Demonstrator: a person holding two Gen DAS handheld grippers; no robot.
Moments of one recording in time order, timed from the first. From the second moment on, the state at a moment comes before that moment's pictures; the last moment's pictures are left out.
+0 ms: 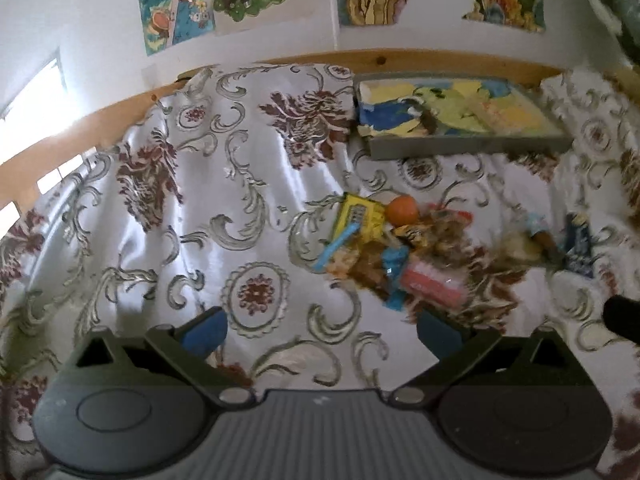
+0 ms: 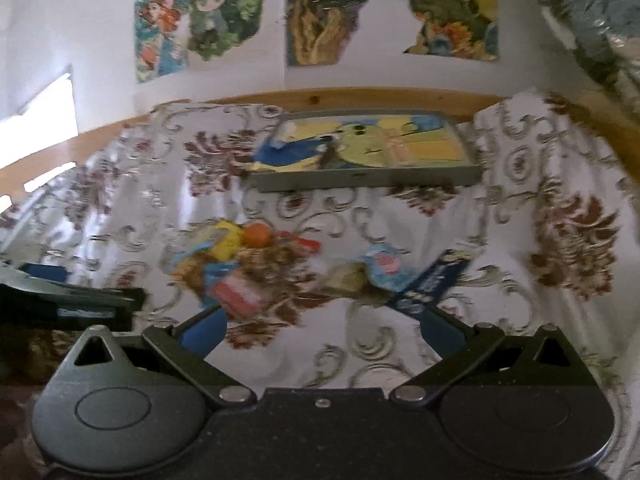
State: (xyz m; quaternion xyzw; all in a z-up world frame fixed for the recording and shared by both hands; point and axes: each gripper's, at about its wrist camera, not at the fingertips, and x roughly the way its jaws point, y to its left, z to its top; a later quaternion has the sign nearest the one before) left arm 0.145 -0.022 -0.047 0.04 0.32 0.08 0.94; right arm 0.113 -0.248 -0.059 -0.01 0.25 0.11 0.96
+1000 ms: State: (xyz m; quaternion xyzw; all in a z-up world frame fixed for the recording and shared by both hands) left arm 0.215 0.023 -0.048 0.02 0.35 0.04 0.94; right arm 0.184 -0.223 -0.080 -0.03 0.27 0.15 0.95
